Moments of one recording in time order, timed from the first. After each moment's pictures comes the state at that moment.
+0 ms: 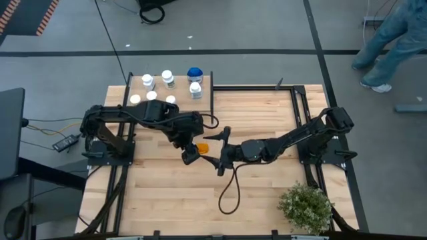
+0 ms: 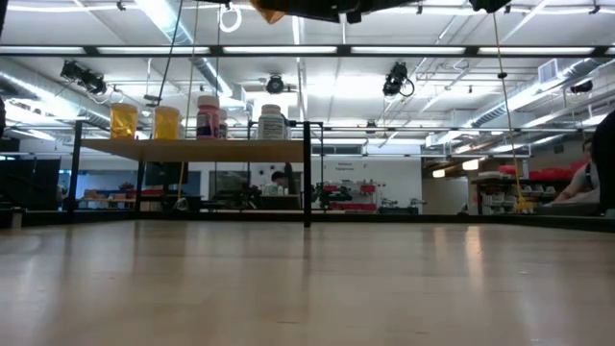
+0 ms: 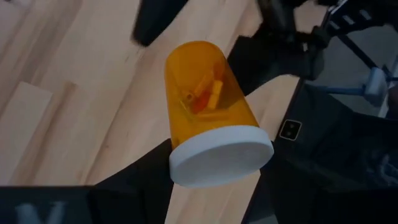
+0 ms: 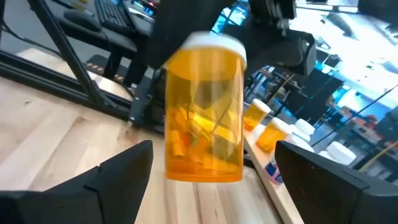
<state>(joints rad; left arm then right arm) -0.08 1.66 1.86 -1.30 0.17 -0.62 0.27 1.68 0.99 0.63 0.48 -0.47</state>
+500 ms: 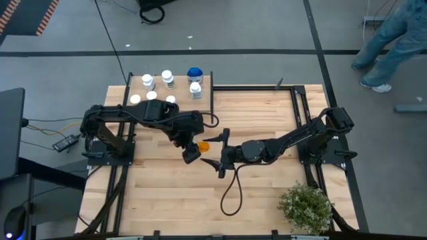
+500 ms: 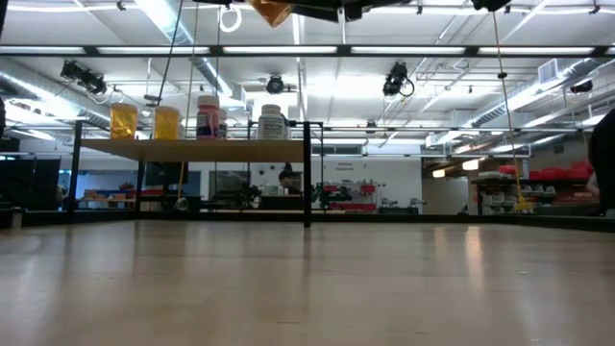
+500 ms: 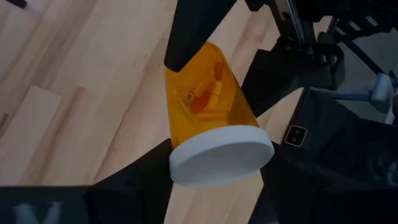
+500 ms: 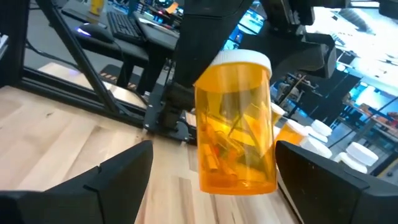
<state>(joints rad) -0.08 1.66 1.86 -1.29 0.14 -0.61 0.27 1.68 0.99 0.63 0.44 -0.42</state>
